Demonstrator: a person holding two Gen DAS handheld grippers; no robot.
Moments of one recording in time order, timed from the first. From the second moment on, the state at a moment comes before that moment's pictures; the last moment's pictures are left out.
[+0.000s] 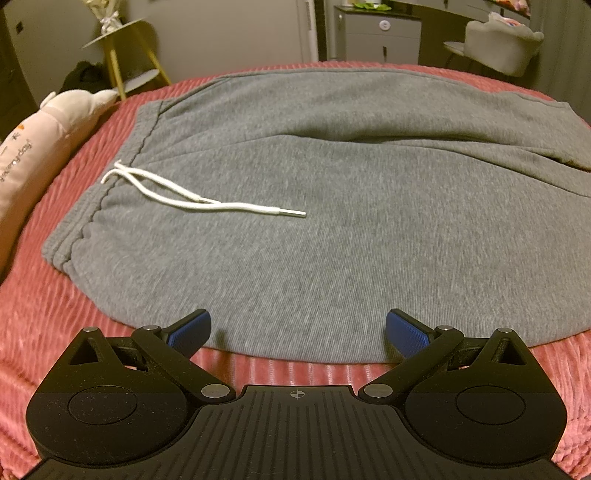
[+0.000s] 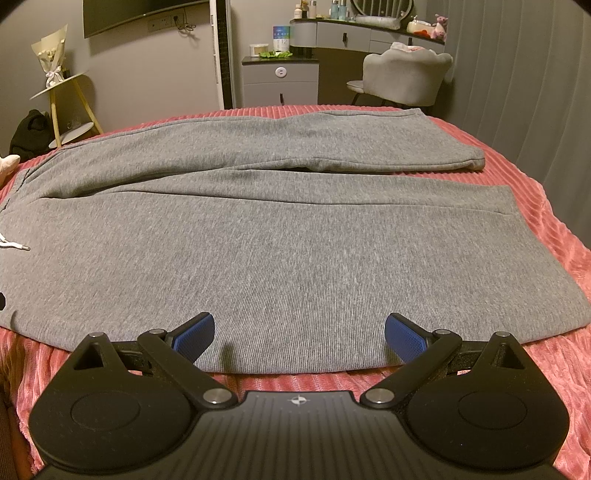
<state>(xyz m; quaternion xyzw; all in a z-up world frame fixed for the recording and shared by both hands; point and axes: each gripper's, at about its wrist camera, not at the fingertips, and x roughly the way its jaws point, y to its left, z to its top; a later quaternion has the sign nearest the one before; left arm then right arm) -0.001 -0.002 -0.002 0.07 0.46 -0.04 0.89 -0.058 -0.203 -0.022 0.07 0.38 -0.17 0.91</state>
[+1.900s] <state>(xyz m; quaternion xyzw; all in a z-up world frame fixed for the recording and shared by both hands) 0.053 -0.004 0.044 -0.02 0.42 0.03 0.90 -0.005 -0.257 -0.061 0.15 0.45 -0.21 0.86</state>
